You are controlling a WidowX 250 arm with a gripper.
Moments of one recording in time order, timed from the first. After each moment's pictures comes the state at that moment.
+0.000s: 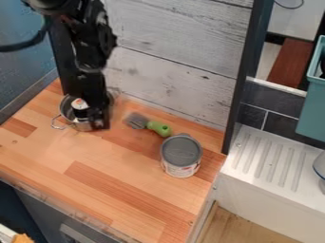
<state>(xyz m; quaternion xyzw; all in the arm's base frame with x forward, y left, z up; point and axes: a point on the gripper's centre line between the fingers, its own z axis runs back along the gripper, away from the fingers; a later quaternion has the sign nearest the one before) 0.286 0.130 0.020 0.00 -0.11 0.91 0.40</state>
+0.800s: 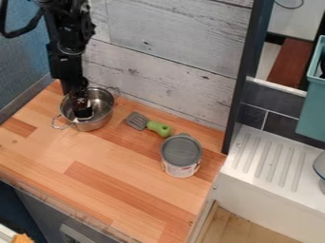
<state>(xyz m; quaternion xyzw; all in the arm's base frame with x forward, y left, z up) 0.317 0.203 -0.002 0.04 -0.13 0.94 0.33</state>
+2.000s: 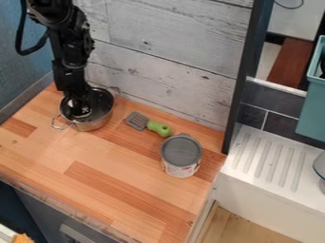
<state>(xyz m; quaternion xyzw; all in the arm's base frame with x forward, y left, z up) 0.325 0.210 -0.043 0.05 -0.09 0.95 0.31</state>
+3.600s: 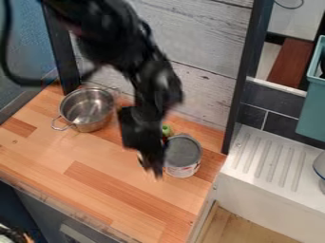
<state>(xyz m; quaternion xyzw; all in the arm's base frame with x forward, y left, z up) 0.252 -0.009 0.002 -0.06 -0.11 0.90 0.42</state>
